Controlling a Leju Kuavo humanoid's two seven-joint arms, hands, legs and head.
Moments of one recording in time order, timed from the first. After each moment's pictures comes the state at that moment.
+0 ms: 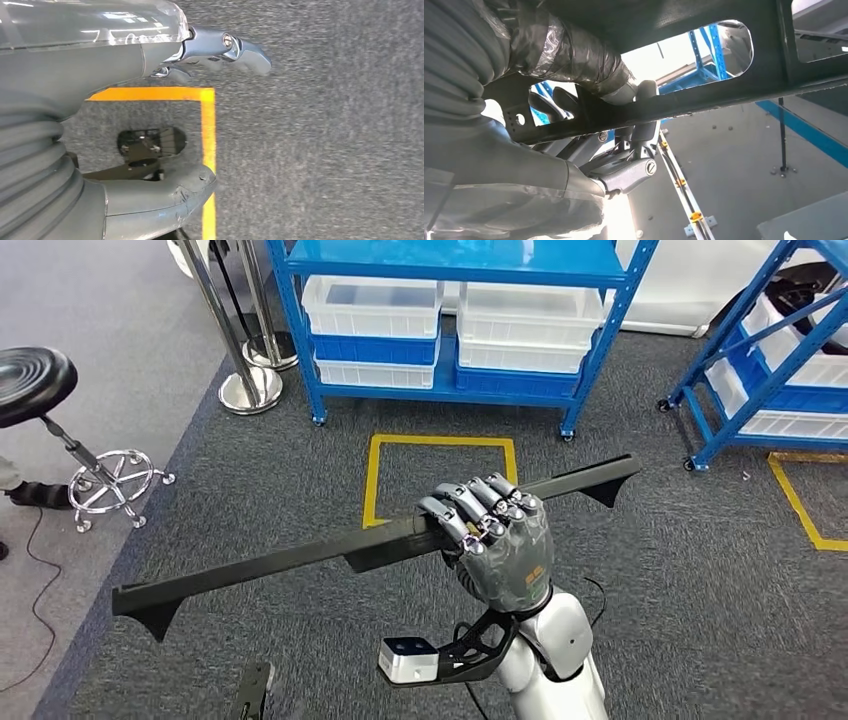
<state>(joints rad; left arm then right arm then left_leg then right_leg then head) -0.21 -0.20 0.67 -0.22 -0.67 0.09 -0.44 -0.19 0.31 0.27 -1.74 1.26 -0.70 -0.60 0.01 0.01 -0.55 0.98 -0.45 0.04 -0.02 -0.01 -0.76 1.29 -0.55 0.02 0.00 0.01</state>
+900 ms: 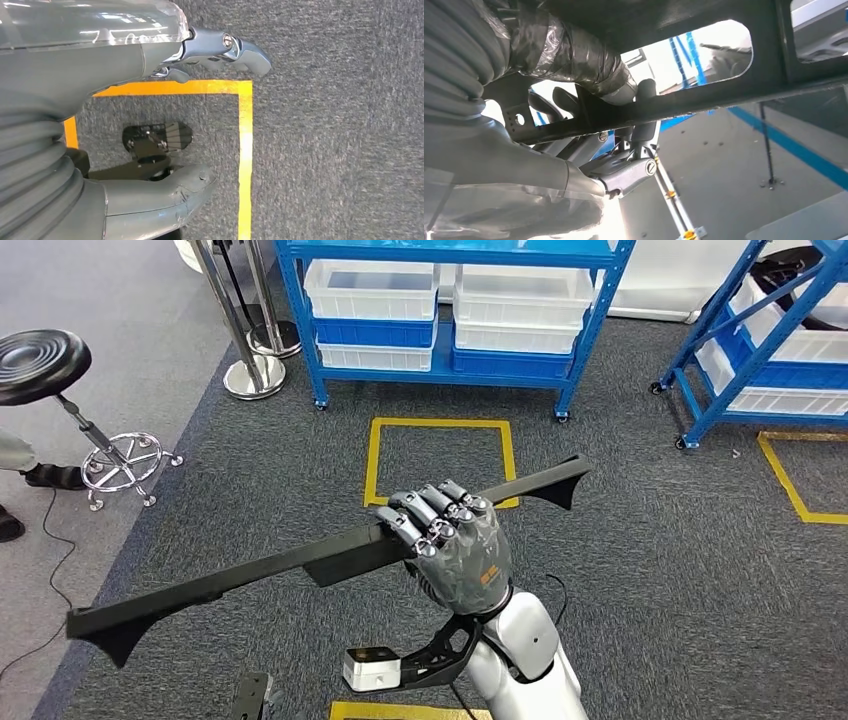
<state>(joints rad) -0.19 -0.19 0.67 -0.22 -0.67 0.08 -0.46 -0.23 0.30 0.39 -1.64 1.30 -0.70 -0.50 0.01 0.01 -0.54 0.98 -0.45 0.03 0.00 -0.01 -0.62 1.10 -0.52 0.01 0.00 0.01</state>
